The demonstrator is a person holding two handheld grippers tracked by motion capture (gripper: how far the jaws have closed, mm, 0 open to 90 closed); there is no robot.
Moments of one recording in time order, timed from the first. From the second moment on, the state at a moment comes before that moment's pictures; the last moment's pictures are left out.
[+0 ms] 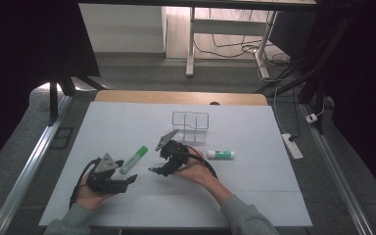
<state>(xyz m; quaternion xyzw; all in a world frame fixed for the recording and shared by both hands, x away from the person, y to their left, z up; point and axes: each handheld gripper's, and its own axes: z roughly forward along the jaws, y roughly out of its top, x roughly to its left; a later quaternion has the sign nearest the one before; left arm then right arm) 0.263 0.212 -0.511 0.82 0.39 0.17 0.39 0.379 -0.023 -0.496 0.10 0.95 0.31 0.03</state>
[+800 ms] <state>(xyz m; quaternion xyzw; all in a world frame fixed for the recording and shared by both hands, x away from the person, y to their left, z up) 0.262 0.211 -0.511 0.82 0.39 0.17 0.38 0.382 0.002 -0.515 0.07 0.96 0.25 0.01</state>
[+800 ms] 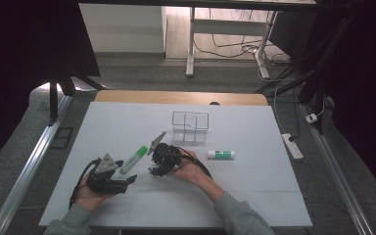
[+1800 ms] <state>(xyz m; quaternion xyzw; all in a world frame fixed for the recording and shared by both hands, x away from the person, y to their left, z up) 0.263 0.211 -0.514 0.82 0.39 0.17 0.38 0.378 -0.015 -0.486 0.05 0.95 0.30 0.03</state>
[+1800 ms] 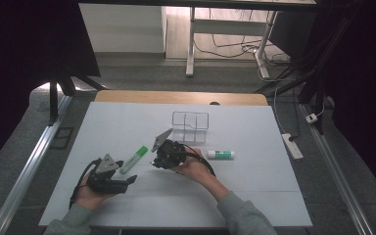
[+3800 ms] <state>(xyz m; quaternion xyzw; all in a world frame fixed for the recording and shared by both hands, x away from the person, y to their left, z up) 0.264 0.209 -0.516 0.82 0.39 0.17 0.37 0.390 -0.103 -0.402 0.17 0.82 0.53 0.11</state>
